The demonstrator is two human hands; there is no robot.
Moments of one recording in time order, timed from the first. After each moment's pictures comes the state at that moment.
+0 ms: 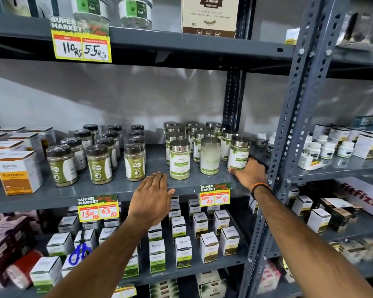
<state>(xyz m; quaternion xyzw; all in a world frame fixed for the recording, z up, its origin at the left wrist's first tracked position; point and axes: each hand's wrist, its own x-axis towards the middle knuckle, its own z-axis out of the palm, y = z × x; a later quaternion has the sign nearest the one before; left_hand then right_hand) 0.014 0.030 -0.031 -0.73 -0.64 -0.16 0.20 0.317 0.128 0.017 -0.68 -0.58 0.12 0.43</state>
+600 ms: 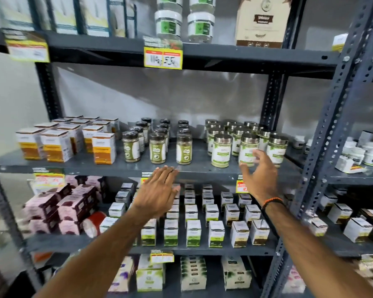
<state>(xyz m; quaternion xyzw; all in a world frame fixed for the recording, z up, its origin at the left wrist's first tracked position) -0.083 -0.093 -0.026 -0.73 -0.61 -0.21 0.20 0.217 -0.003 0.020 -0.50 -0.67 0.04 0.55</state>
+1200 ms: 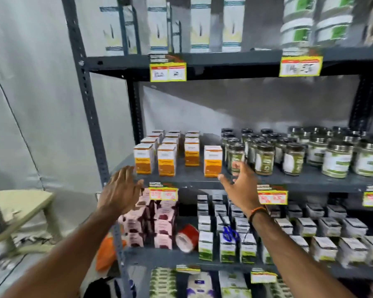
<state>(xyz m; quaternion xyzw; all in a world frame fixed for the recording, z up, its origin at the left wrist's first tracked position) -0.512 -0.214 0.008 -0.57 -0.76 -0.25 0.18 -0.183 -0.085 0.000 -0.42 -0.71 0.16 0.54</state>
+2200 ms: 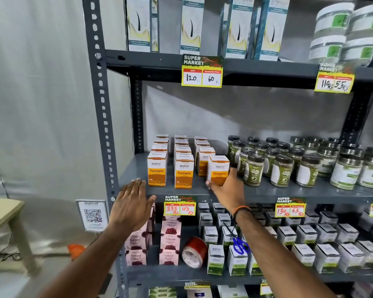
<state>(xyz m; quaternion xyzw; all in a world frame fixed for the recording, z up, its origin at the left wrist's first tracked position) -0.587 -0.162 -0.035 -0.63 -0.73 -0.19 0.18 -0.301 -0.052 0.007 -0.54 -0.67 0.17 0.47</state>
